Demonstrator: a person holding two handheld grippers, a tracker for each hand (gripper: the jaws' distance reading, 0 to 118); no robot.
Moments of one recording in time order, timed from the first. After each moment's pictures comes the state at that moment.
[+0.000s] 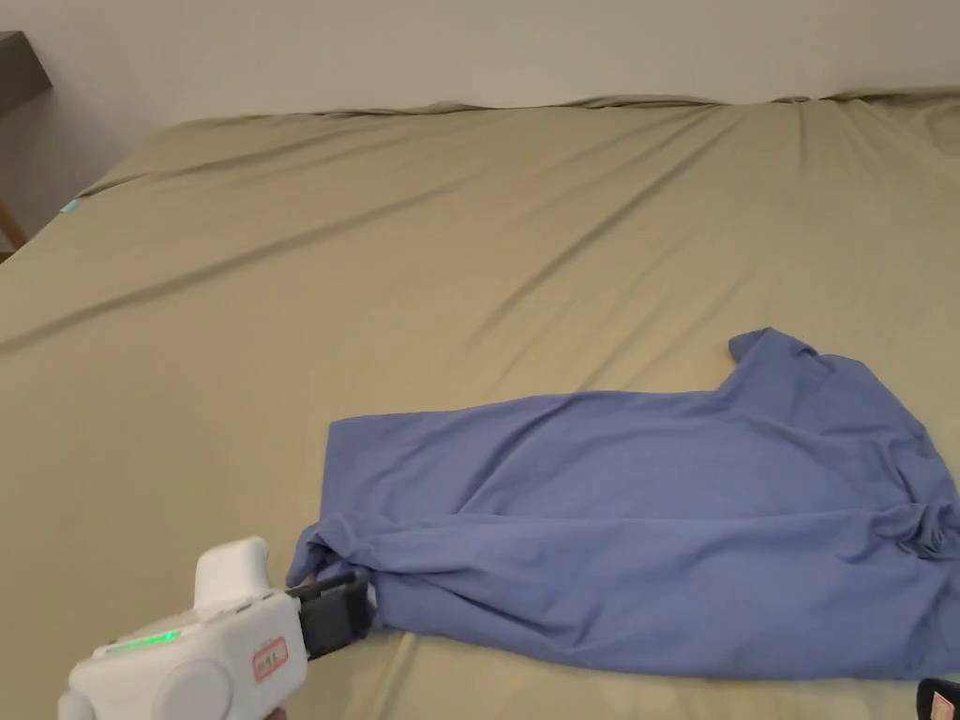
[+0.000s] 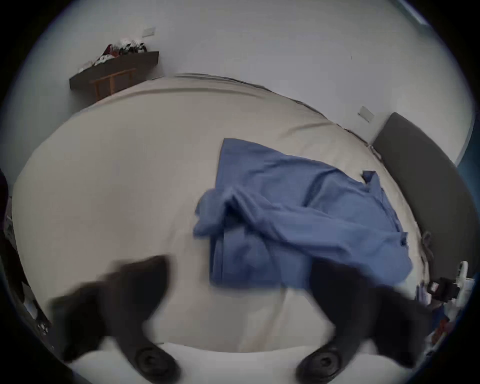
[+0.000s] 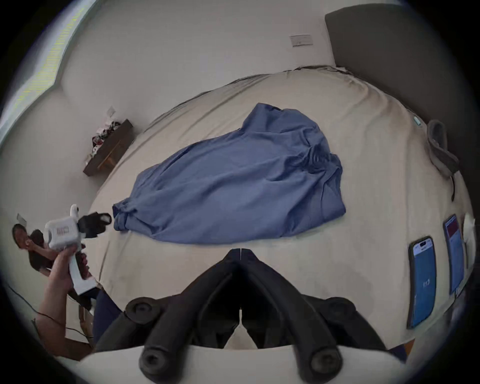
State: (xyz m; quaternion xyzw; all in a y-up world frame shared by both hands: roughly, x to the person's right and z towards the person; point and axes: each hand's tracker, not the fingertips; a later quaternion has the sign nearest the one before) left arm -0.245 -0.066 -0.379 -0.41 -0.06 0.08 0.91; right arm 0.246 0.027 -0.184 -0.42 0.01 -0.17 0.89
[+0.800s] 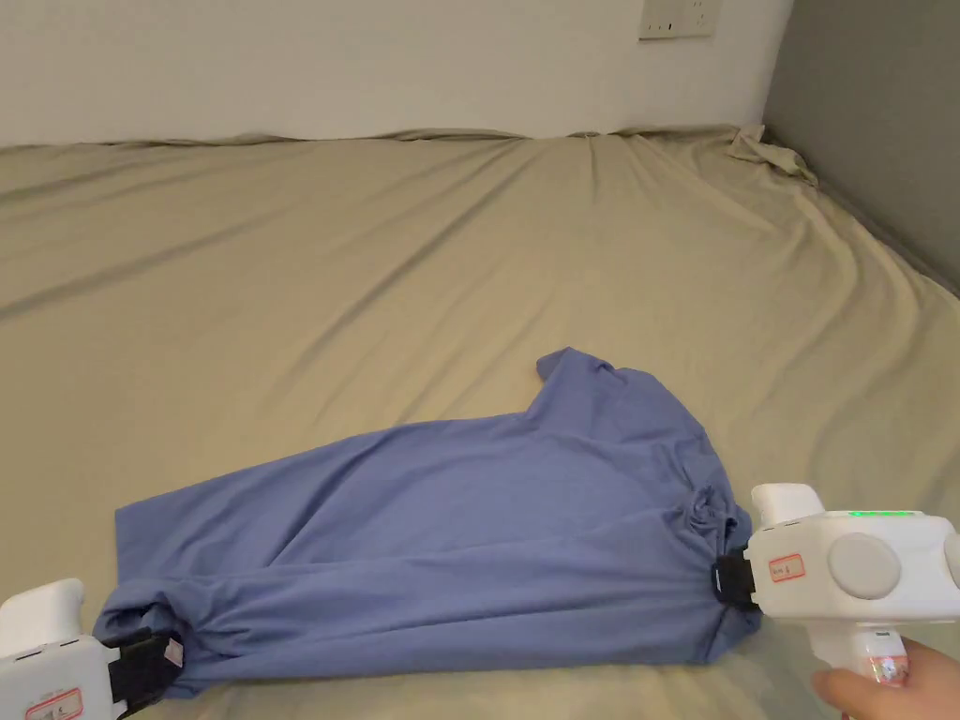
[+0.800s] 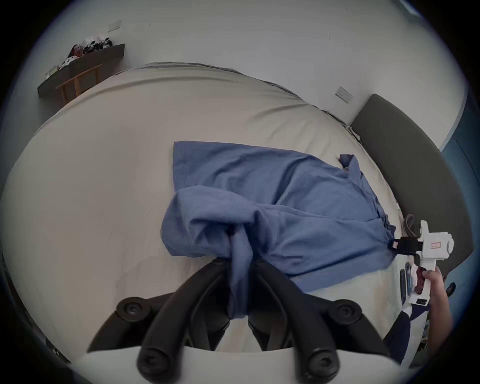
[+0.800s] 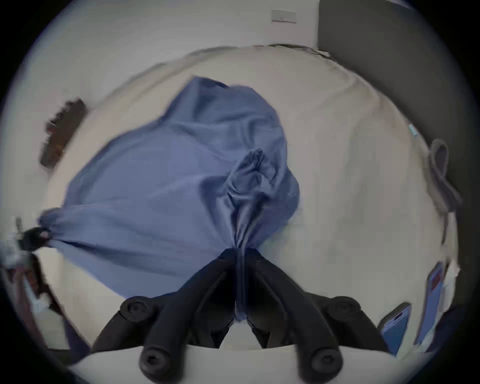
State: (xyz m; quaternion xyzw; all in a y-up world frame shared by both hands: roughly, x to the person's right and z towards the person) left arm -0.230 -0.053 -0.402 -0.45 -0.15 0.08 0.88; right arm 0.333 -0.026 -0.298 -0.49 -0.04 -0.14 0.86
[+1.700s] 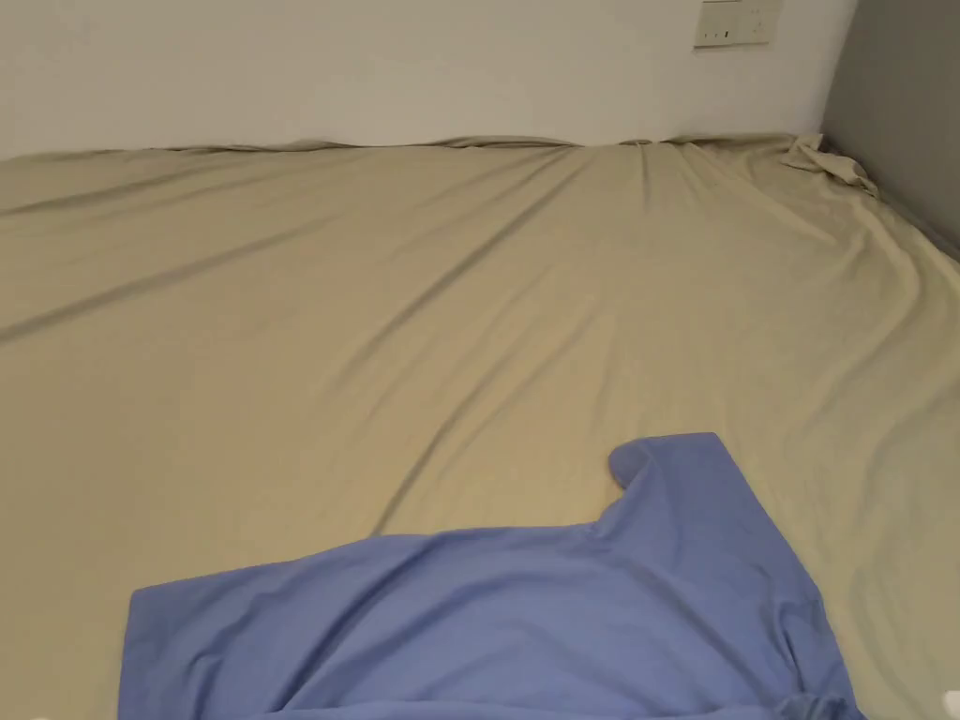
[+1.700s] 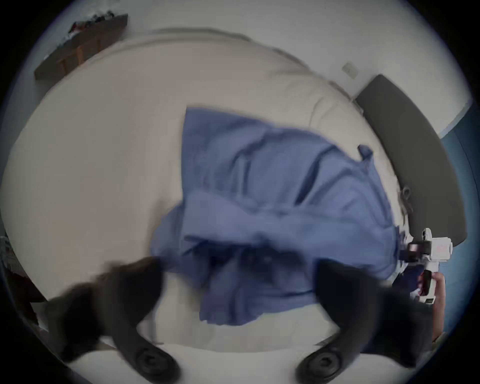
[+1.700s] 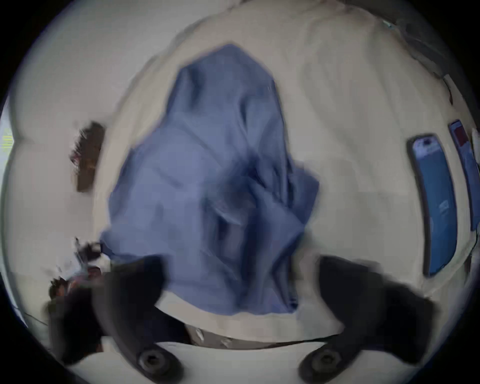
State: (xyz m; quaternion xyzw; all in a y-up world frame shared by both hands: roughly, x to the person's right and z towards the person) left arm -0.283 -0.038 -0.305 -0.51 -0.15 0.08 0.84; right arm 0.332 -0.010 -0.159 -0.53 -0.02 -0.33 0.78
